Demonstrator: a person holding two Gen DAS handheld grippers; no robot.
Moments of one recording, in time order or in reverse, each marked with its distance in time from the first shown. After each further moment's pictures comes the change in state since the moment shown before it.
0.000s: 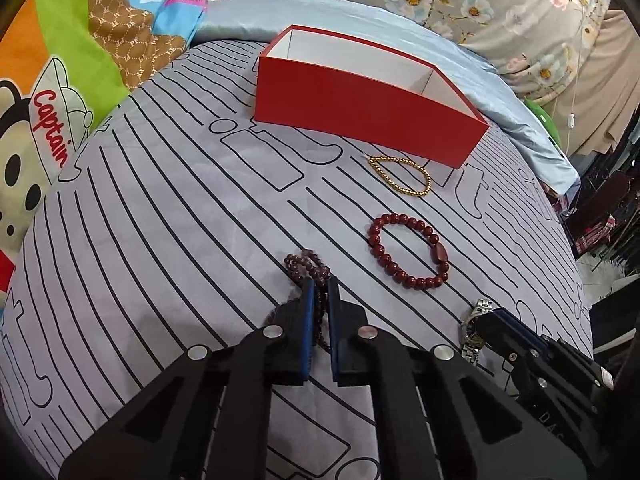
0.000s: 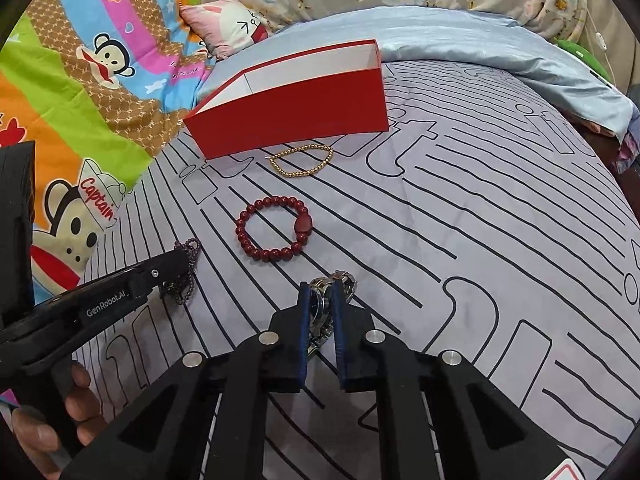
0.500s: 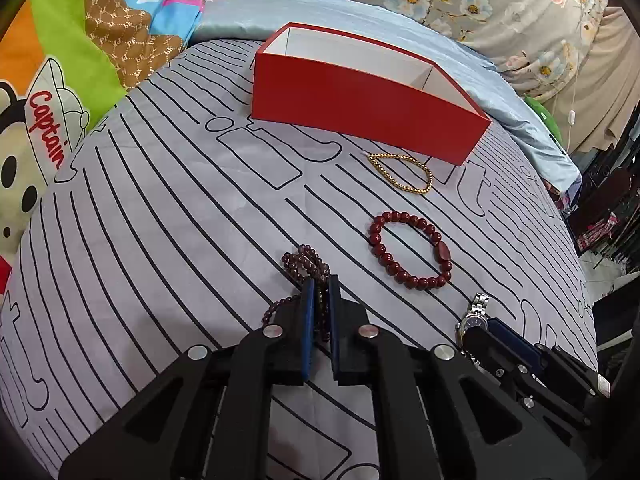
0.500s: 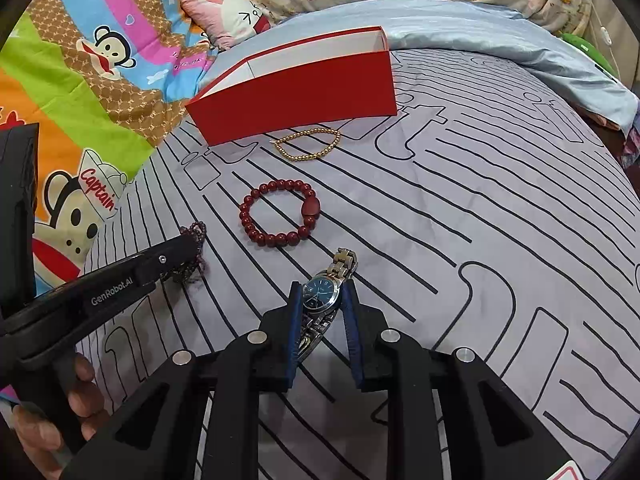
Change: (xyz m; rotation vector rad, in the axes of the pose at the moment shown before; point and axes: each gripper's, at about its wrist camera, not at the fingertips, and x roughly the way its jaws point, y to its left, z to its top) left arm 0.004 -0.002 0.000 0.003 0.003 -0.001; right arm 0.009 0.006 -0.004 0.001 0.034 0.013
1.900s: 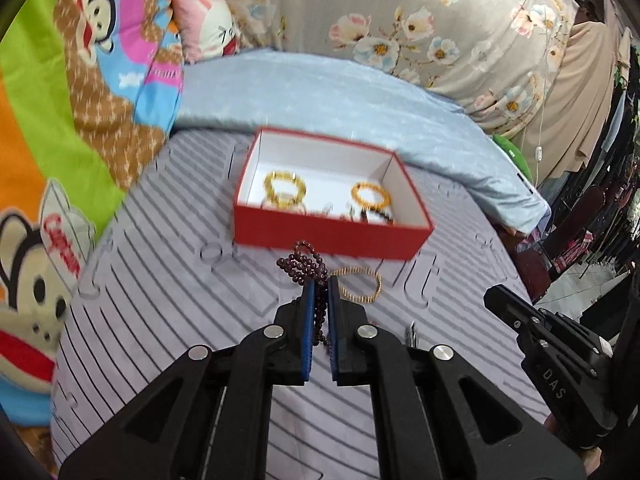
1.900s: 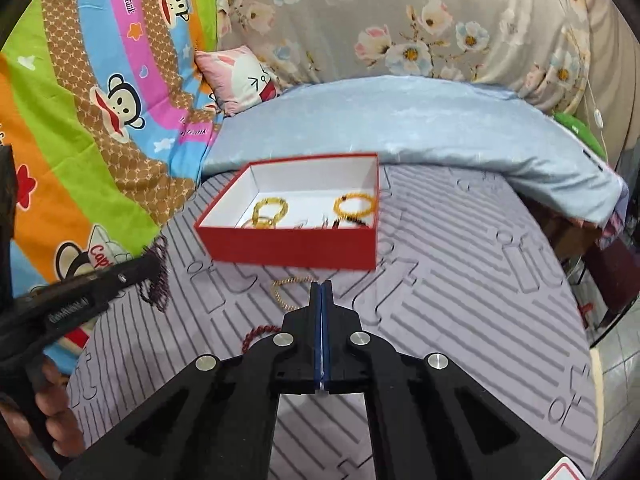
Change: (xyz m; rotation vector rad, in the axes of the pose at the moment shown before) left arm -0.073 -0.017 0.080 0.069 -0.183 -0.065; right arm -0.064 0.003 0.093 -0.103 -0.231 -0.075
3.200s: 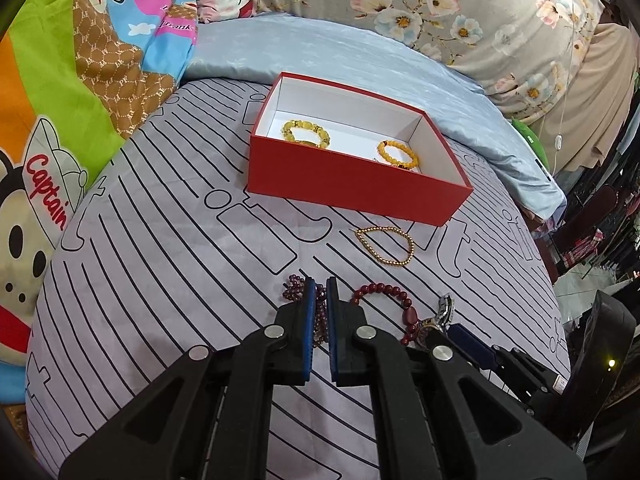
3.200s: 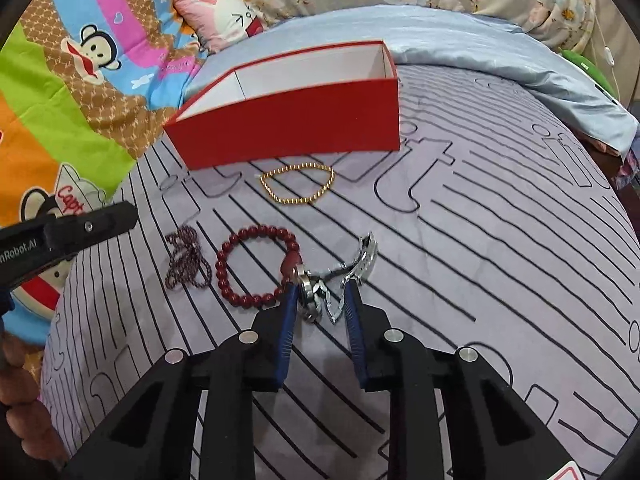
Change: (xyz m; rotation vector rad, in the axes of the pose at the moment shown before) left arm 0.041 0.023 -0.038 -0.066 0.124 0.018; right arm 0.074 0.010 -0.077 0.068 0.235 0.017
